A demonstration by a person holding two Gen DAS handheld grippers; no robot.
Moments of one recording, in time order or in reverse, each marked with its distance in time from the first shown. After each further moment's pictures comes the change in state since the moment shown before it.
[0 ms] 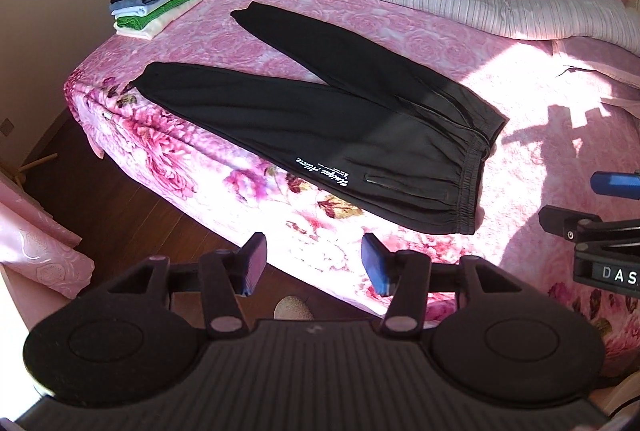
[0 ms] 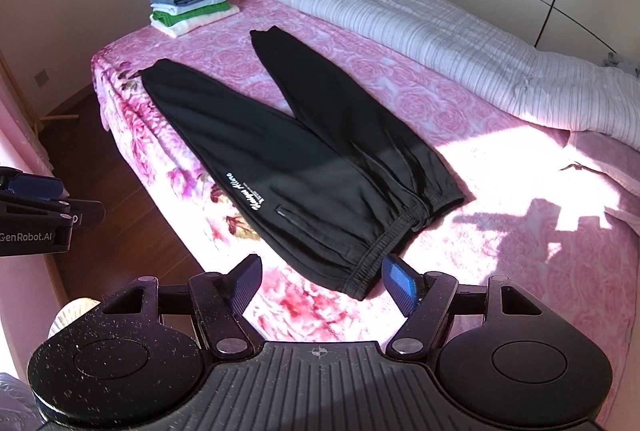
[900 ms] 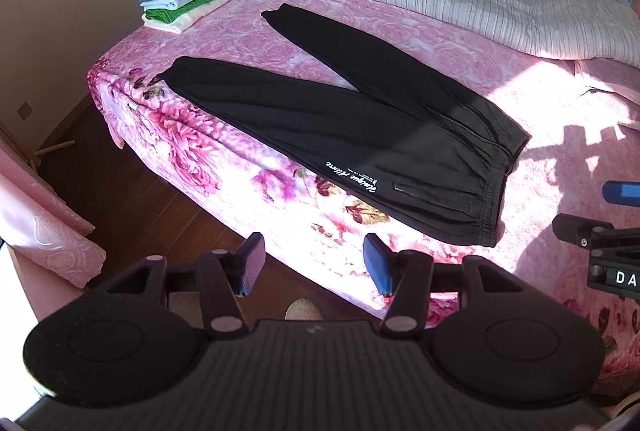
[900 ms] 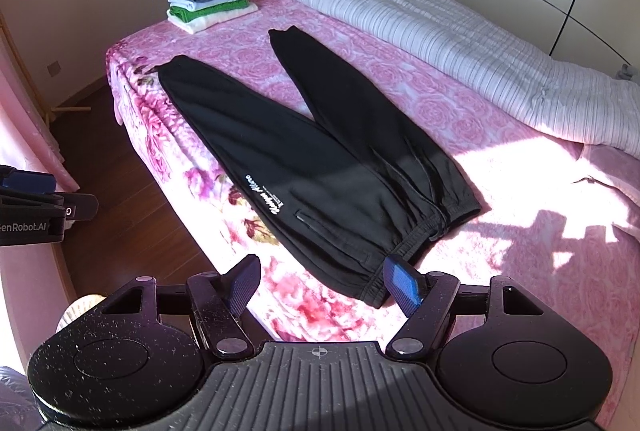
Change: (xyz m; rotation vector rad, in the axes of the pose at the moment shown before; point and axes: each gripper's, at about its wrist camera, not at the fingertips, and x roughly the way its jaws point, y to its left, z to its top) left arm -0.002 0.026 0.001 -0.064 -0.018 0.045; right arm 0.003 0.015 0.011 -0.030 -0.006 0.023
